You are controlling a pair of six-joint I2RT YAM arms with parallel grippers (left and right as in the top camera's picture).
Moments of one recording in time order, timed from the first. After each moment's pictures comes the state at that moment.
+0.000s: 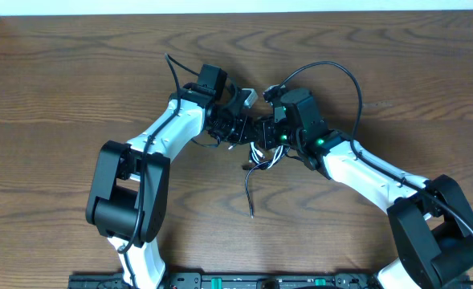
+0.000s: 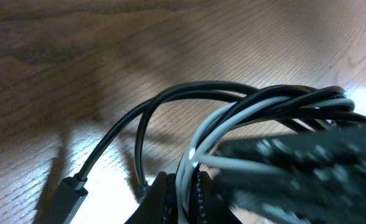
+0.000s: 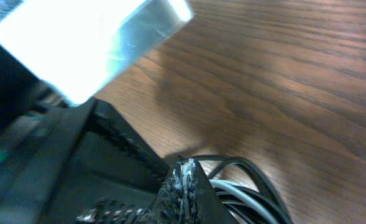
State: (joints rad) left arm -0.33 1.94 1.28 -0.63 0.68 -0.03; right arm 0.54 1.73 0.96 0.03 -0.27 0.38
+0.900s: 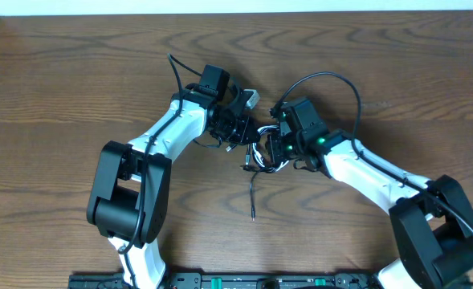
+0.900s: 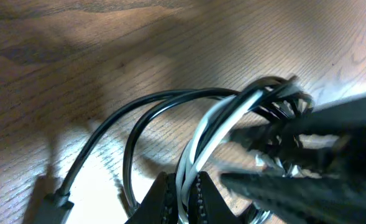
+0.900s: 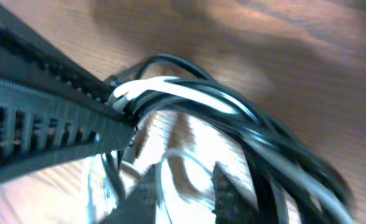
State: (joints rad) left arm -0.34 1.94 1.28 -0.63 0.67 -0.03; right arm 0.52 1.71 0.97 -0.27 -0.24 0.37
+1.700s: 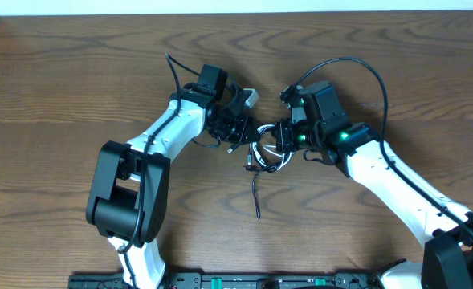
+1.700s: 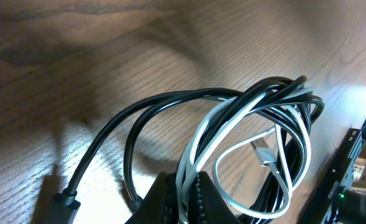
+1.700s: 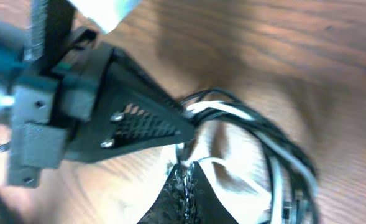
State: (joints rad) left arm -0.33 1.94 1.28 -0.63 0.70 -0.03; right arm 0.48 1.56 1.03 -0.37 -0.35 0.36
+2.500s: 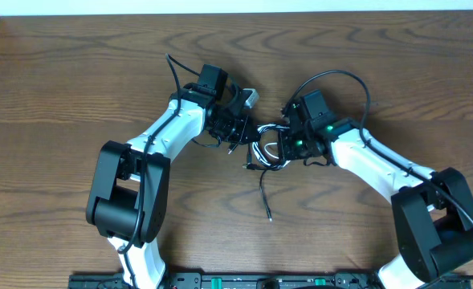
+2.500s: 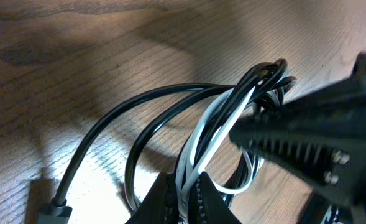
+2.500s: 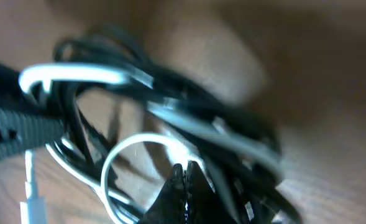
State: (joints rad) left arm -0.33 1.94 1.28 -0.63 0.70 -0.03; right arm 0.44 1.76 1.03 -0.40 -0.30 0.36
